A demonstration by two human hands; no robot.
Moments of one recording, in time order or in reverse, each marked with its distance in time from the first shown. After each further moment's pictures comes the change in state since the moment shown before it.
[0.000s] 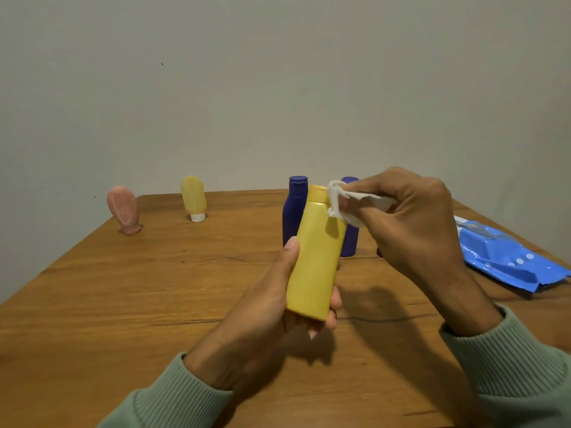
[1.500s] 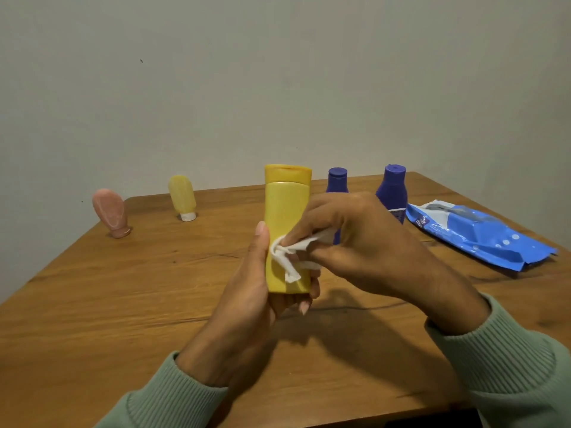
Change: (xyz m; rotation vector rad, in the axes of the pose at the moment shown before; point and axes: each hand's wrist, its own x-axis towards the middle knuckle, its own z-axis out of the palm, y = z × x) left_hand 0.000 0.001 0.004 -0.027 0.166 0.185; right_hand -0.009 -0.026 0.006 -0.007 -0.522 -0.084
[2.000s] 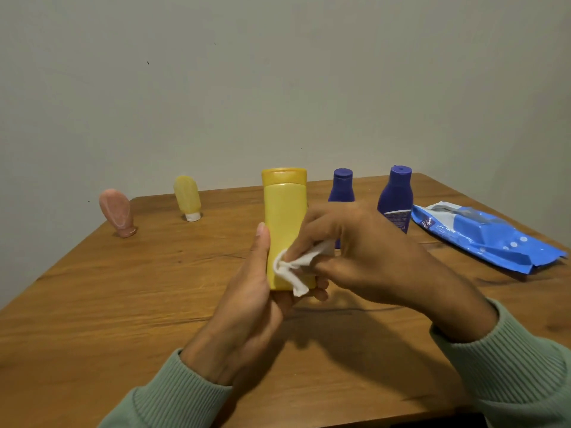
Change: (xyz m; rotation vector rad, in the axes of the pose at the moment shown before) left_hand 0.001 0.004 0.002 -0.229 0.064 -0.108; right_hand -0.001 -0.008 0.001 -0.022 -0.113 0.034
